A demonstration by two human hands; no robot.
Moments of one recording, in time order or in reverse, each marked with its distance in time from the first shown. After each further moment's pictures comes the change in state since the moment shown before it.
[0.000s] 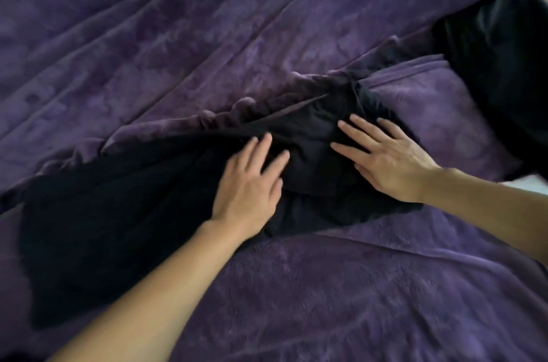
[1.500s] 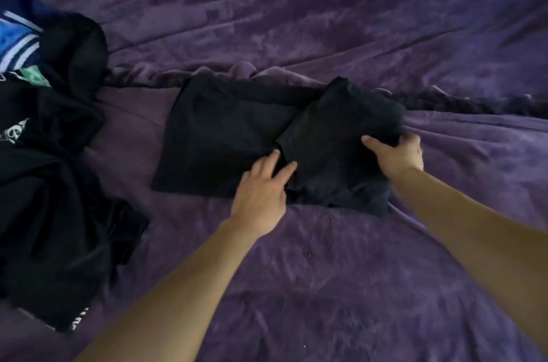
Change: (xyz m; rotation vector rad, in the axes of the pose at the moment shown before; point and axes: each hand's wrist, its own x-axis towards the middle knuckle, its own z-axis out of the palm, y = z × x) left_hand -0.191 -0.078 -0.010 -0.215 -0.014 -0.496; right_hand 0.098 -0.195 -0.042 1.026 0.183 0.946
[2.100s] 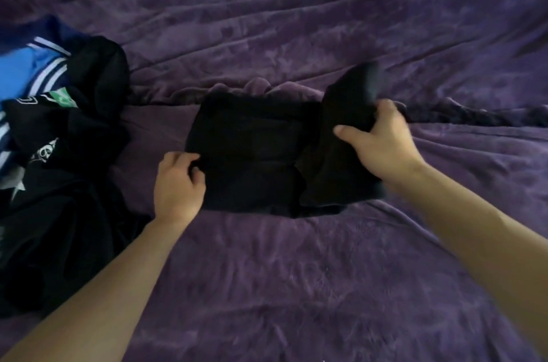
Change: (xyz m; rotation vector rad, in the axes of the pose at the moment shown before) left_hand -0.016 -0.124 -0.069 -0.193 0.391 -0.447; right_hand -0.073 -0.095 0.000 0.024 -0.117 -0.457
